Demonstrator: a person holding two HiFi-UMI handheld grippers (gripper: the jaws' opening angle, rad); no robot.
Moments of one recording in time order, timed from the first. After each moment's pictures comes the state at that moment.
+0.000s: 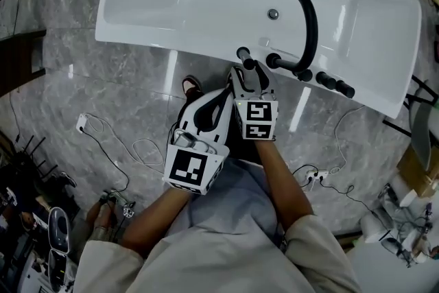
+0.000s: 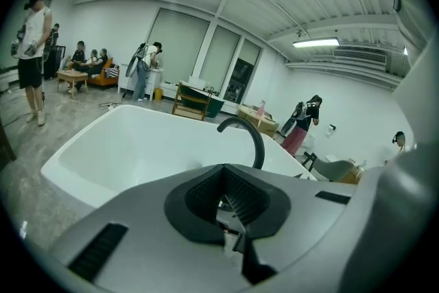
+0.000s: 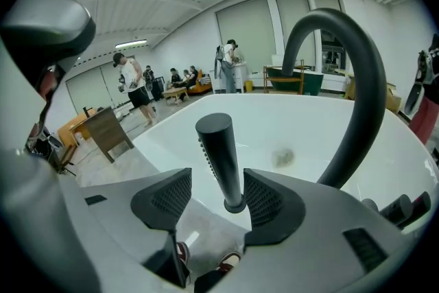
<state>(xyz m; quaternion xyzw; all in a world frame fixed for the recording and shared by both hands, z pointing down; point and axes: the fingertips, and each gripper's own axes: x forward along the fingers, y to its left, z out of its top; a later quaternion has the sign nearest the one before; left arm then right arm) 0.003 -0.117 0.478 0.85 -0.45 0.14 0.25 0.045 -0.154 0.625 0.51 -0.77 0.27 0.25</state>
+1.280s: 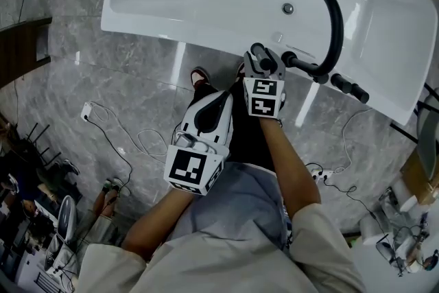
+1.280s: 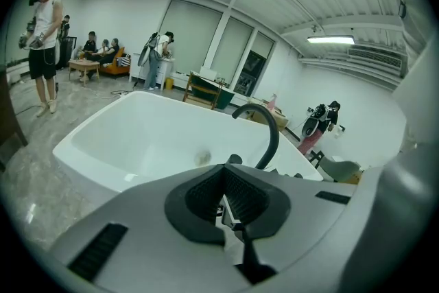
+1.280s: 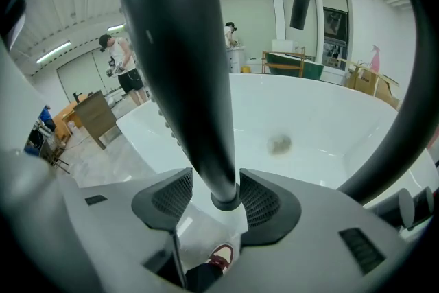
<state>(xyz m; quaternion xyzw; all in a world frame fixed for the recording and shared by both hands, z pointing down) -0.026 -0.106 0.513 0.82 -0.47 0.17 0.29 0.044 -0.173 0.703 0.51 -0.75 0.29 0.31</state>
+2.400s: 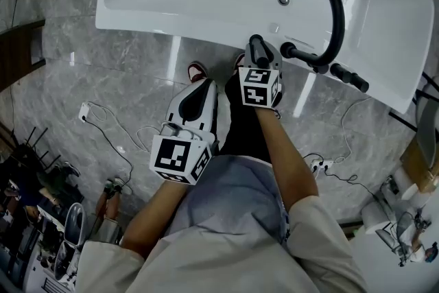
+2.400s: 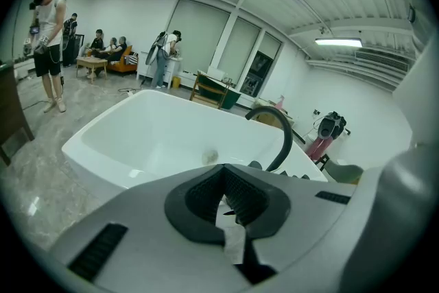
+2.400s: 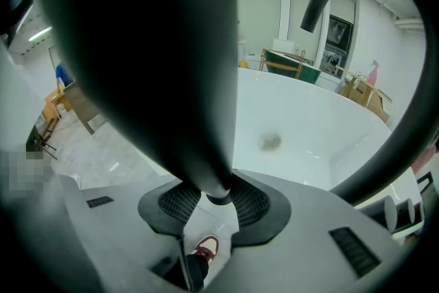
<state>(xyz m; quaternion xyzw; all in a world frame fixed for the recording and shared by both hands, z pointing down) -0.064 -0.114 0.522 0.80 -0.48 0.16 0.31 0.049 -0.172 0.709 0.52 -0.72 0.26 0.37</state>
